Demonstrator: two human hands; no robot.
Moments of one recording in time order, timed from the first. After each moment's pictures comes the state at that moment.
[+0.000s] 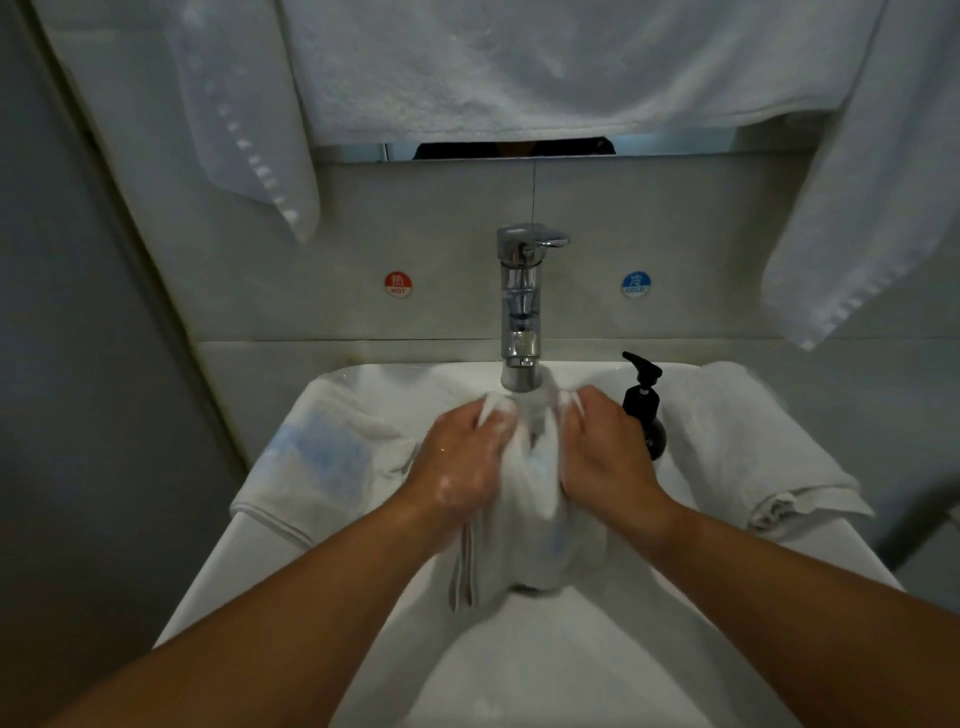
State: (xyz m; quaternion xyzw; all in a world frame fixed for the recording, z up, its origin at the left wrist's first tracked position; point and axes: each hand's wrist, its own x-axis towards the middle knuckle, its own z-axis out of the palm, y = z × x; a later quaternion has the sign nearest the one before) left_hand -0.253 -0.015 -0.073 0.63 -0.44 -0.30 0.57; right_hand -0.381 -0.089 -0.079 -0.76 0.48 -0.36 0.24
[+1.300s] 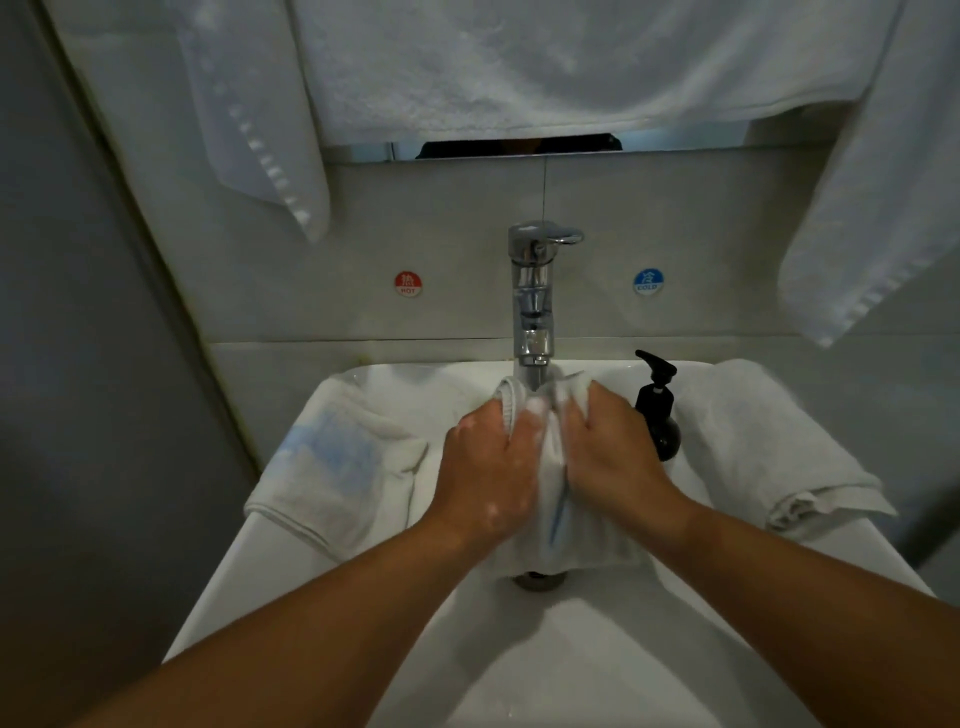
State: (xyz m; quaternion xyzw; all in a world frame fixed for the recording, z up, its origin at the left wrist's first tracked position) left_hand -0.268 -0.009 -0.071 0.68 -0.52 -0.11 0.51; right_hand -0.376 -0.080 -0.069 -0.76 0.44 -0.38 0.29
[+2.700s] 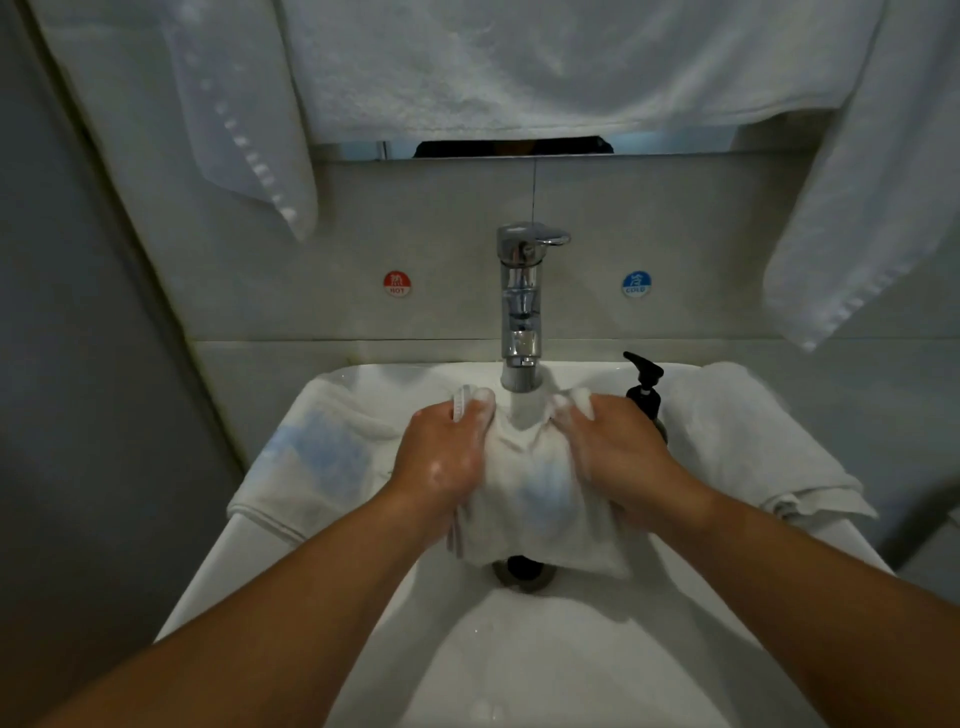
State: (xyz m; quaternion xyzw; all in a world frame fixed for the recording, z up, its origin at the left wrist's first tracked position) left_hand -0.246 -0.017 -0.067 0.69 -0.37 -0.27 0.56; right_hand -0.391 -0.094 -0.069 -0.73 0.48 -0.32 0.36
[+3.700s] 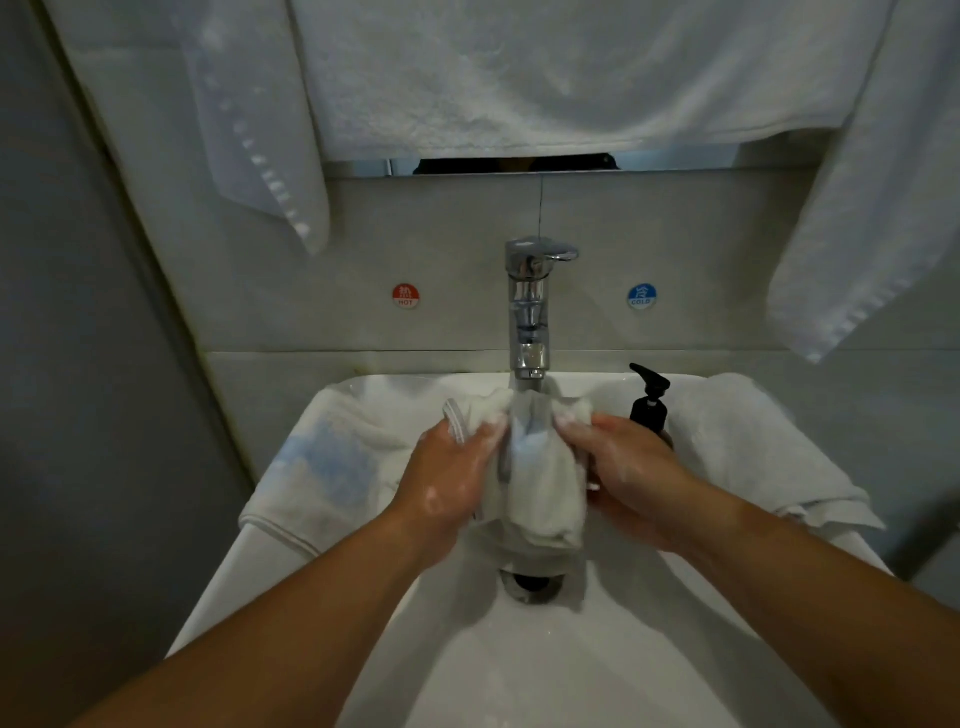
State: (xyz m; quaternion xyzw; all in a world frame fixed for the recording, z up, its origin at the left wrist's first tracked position) left_hand -0.239 -0.015 -0.081 0.63 -0.35 -0.36 0.59; right_hand -0.393 -0.093 -0.070 -0.57 0.38 -0.32 0.65
